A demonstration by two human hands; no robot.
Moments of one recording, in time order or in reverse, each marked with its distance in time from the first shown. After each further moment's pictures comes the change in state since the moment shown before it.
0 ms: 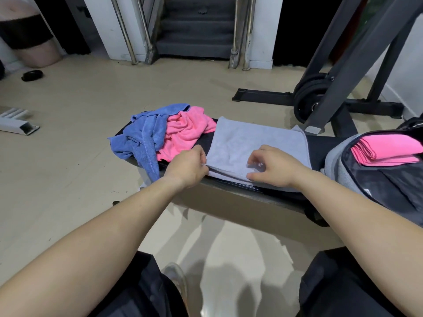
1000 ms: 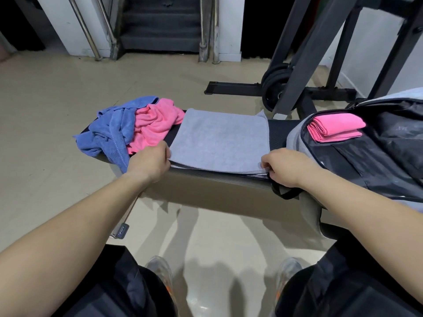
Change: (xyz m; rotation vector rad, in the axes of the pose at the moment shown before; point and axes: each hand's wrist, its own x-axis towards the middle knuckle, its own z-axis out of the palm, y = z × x) left_hand -0.010 -0.019 0.003 0.229 0.008 -0.034; right_hand -0.091 0.034 -0.013 -0.435 -0.053 0.190
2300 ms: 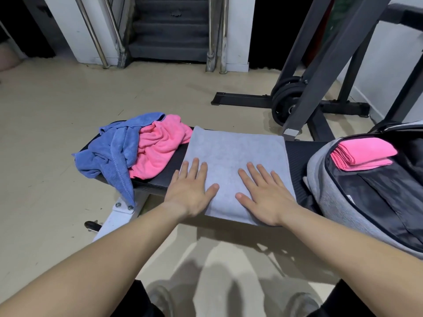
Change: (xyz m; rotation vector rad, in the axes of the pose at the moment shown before) left_hand 0.023 0.053 0.044 0.060 -0.235 0.157; right_hand 0.055 -0.053 0.034 0.148 -0.072 0.001
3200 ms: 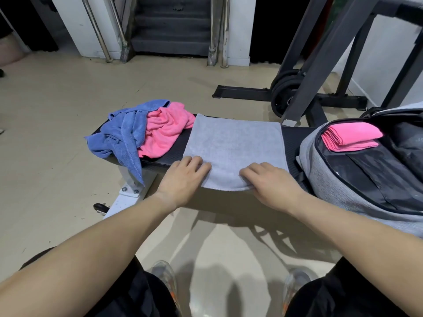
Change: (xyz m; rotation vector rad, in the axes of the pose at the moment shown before) left_hand -0.051 -0.019 0.006 0.352 0.369 0.323; right_hand -0.048 -0.003 0.000 -0.223 0.363 -0.276
